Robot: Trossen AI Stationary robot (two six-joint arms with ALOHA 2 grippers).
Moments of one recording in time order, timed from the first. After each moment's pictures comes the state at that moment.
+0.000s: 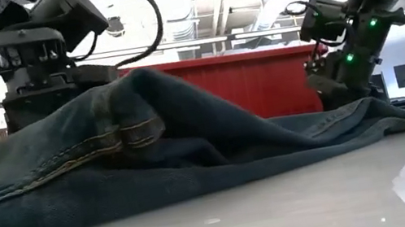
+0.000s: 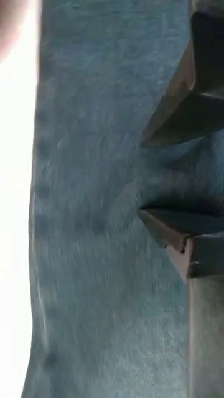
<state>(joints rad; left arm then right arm) -0.21 1.64 0.63 -0.01 0.36 -0.78 -0.33 1.28 0.46 -0.21 0.29 0.54</state>
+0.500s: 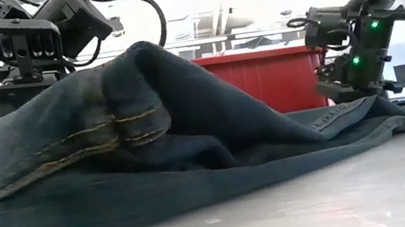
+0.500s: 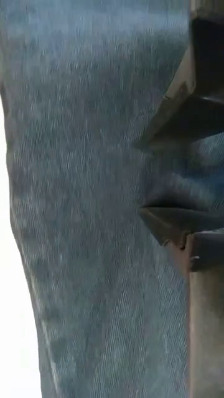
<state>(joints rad) -0.24 1.69 0.63 0.04 0.52 -0.87 -0.43 1.25 0.48 -0.43 0.34 0.61</state>
